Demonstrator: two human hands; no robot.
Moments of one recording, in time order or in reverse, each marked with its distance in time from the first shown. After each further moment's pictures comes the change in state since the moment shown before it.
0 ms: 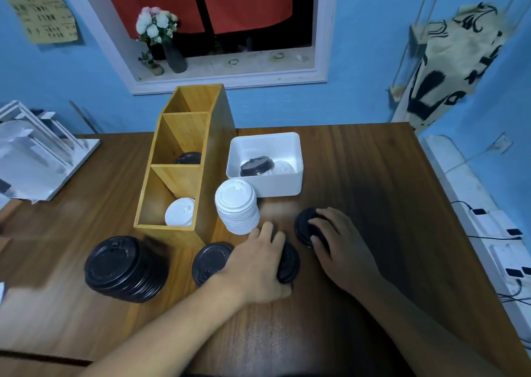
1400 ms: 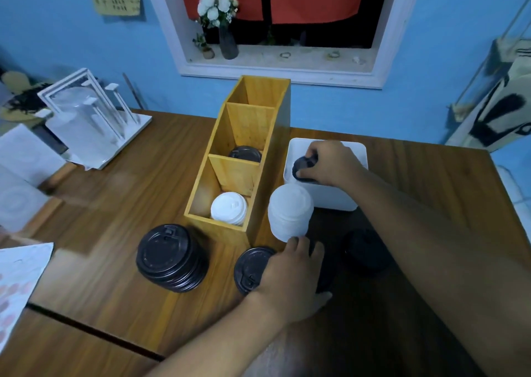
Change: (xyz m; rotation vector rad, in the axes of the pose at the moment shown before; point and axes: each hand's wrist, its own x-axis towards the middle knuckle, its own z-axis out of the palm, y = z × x) left_hand -0.005 -0.025 0.014 -0.070 0.083 -0.071; right_hand 0.247 -0.083 0.008 -0.042 -0.378 0.162
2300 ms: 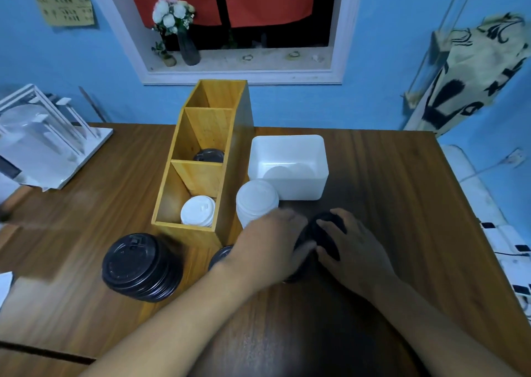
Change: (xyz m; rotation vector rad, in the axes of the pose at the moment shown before) left_hand 0.011 0.002 -0.053 -0.091 0.273 0.264; right_hand -0.198 0.094 0.069 -0.127 0.135 -0.056
